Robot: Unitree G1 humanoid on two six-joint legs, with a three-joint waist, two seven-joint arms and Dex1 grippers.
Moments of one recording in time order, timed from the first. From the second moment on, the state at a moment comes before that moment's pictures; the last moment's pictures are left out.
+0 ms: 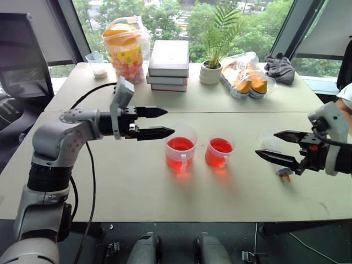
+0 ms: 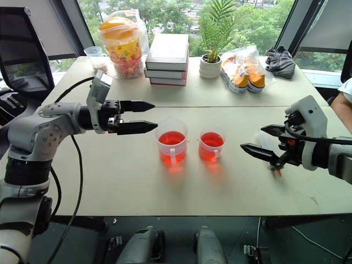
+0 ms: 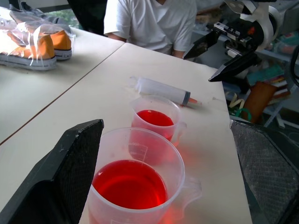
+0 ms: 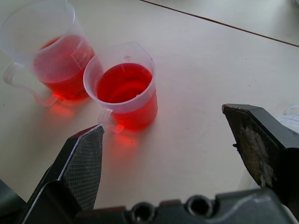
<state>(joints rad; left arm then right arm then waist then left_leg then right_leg) -0.75 0.65 0.02 -0.10 -0.73 0.84 -1.08 -0.17 -1.09 -0.56 -0.58 0.86 1.25 0.68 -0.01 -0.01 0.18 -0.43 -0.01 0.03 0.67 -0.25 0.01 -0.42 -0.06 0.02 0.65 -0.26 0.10</state>
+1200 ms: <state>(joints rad) -0.75 0.62 0.02 -0.08 -0.72 0.80 -1.11 -0.53 -1.09 -0.22 -0.20 0.71 1.45 0.48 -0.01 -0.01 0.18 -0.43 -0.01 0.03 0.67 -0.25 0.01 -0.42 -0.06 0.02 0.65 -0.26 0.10</state>
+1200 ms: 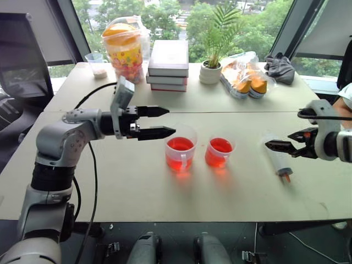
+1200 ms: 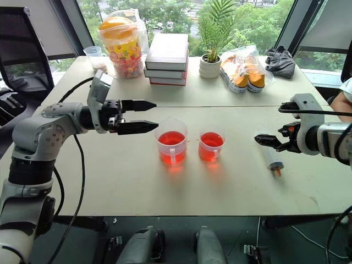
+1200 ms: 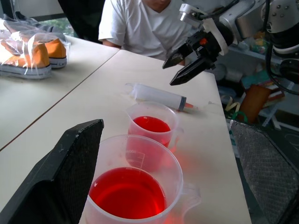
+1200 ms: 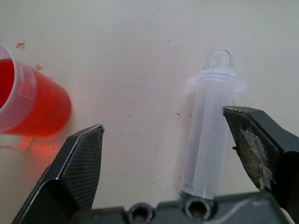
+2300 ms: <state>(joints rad) -0.77 0.63 0.05 -0.09 -0.74 0.82 -1.02 -0.73 -0.93 0.05 0.15 0.35 1.11 0.65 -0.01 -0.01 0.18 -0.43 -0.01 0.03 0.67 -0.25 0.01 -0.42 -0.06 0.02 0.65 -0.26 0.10</state>
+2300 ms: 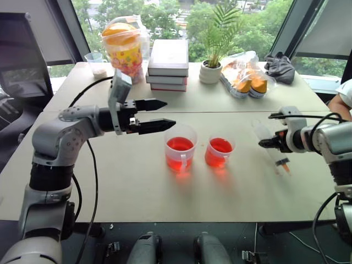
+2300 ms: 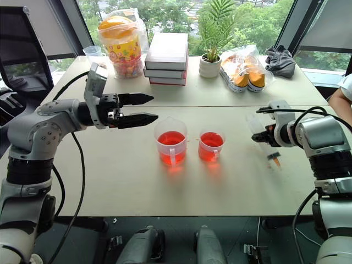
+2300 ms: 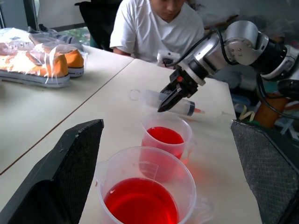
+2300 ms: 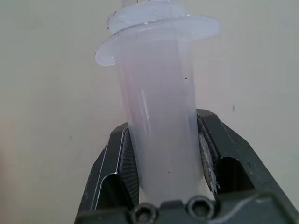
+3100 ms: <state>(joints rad) -0.91 0.74 0.05 0.00 -0.74 0.84 -1.15 -0.55 -0.22 -0.03 -0.18 0.57 0.45 0.72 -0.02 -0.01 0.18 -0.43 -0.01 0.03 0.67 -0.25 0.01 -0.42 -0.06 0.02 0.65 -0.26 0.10</state>
